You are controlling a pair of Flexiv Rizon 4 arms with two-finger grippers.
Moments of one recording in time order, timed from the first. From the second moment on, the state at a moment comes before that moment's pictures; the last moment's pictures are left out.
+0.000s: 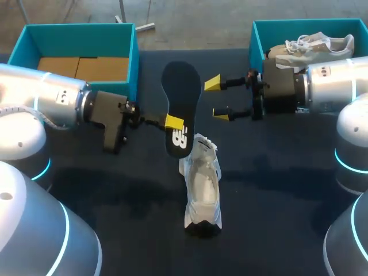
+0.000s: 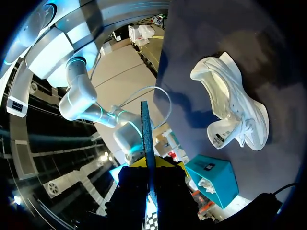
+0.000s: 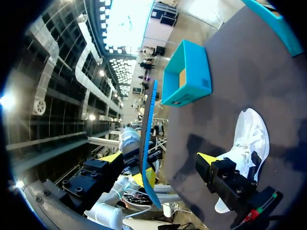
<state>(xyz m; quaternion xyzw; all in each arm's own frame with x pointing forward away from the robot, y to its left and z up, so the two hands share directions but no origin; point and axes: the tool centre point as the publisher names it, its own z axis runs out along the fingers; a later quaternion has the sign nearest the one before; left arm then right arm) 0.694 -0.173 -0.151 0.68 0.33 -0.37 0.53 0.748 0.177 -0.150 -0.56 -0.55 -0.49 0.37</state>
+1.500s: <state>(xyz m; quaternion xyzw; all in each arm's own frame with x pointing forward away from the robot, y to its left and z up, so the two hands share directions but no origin) 0.700 -0.181 -0.156 0.67 0.34 -0.38 0.54 0.743 0.211 -0.144 -0.56 -0.56 -0.47 0.39</state>
